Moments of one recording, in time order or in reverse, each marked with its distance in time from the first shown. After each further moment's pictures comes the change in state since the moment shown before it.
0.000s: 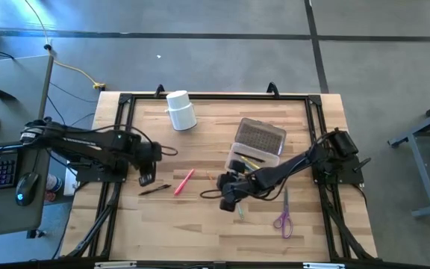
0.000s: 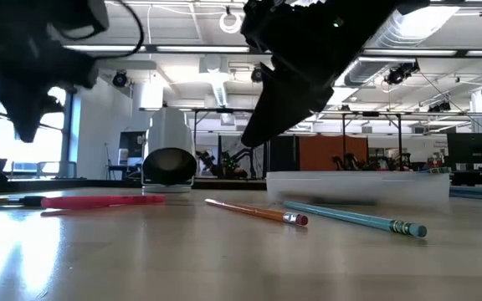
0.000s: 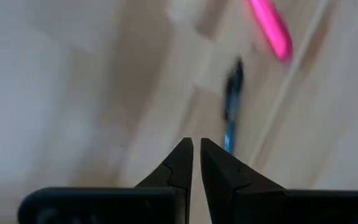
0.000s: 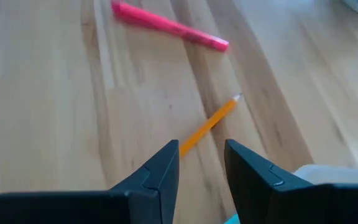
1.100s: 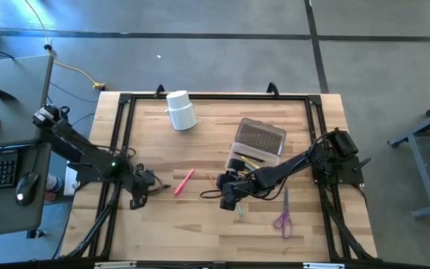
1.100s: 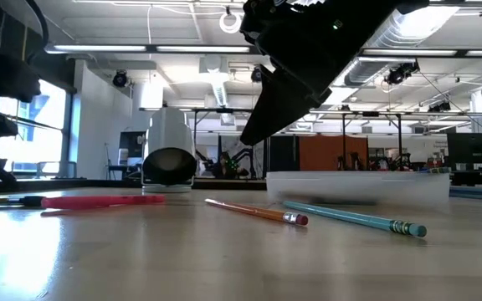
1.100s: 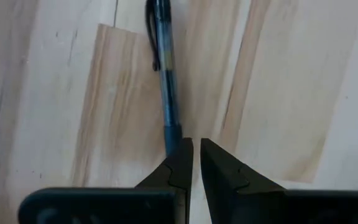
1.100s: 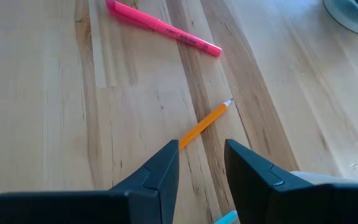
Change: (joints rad) left arm -0.567 0.000 -0.204 0.293 -0.176 -0.390; right arm -0.003 -0.001 0.000 0.002 0.033 -0.060
